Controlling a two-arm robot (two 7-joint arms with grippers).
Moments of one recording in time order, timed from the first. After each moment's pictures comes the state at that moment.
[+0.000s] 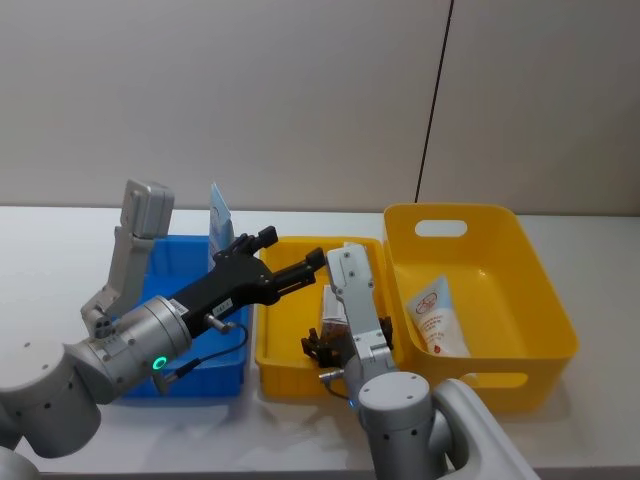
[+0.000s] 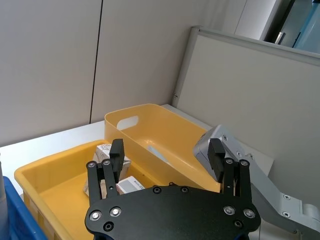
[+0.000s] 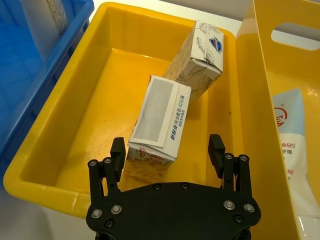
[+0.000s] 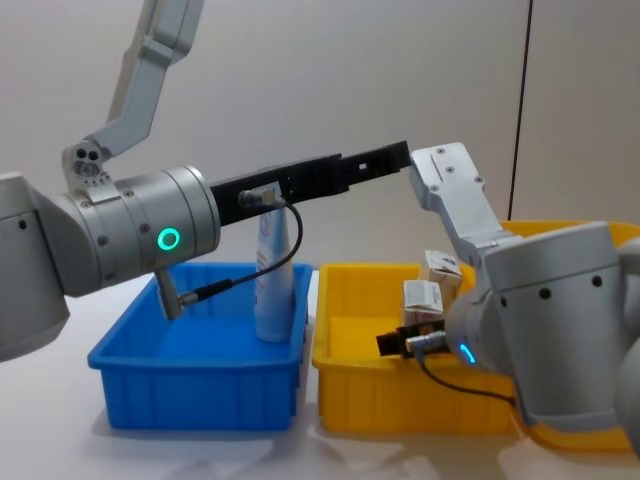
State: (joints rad) left arm -0.55 0.17 0.40 -1.21 -0.58 0.05 -0.65; right arm 0.42 -0.16 -0.29 -1.17 -0.15 0.48 -0.17
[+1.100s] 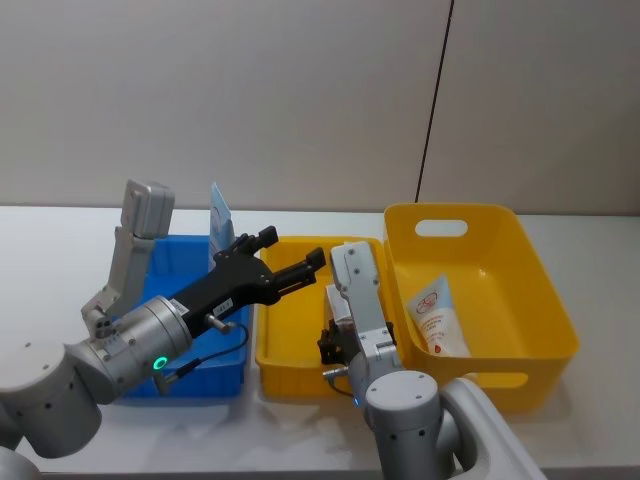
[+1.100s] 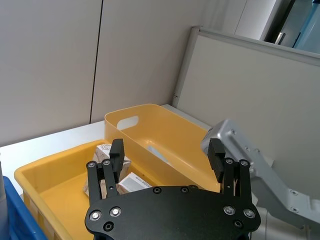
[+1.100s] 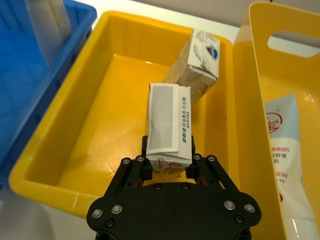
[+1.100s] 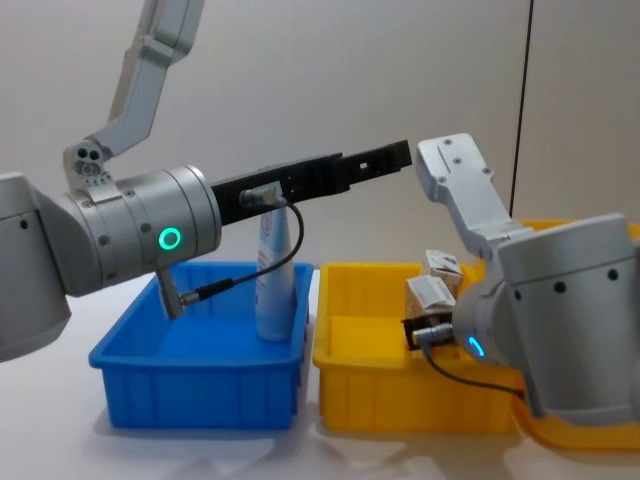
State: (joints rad) left arm -0.55 0.17 0.40 -1.21 -0.58 0.05 -0.65; right arm 0.41 -0.16 -0.28 -1.20 -0.17 0.48 -0.14
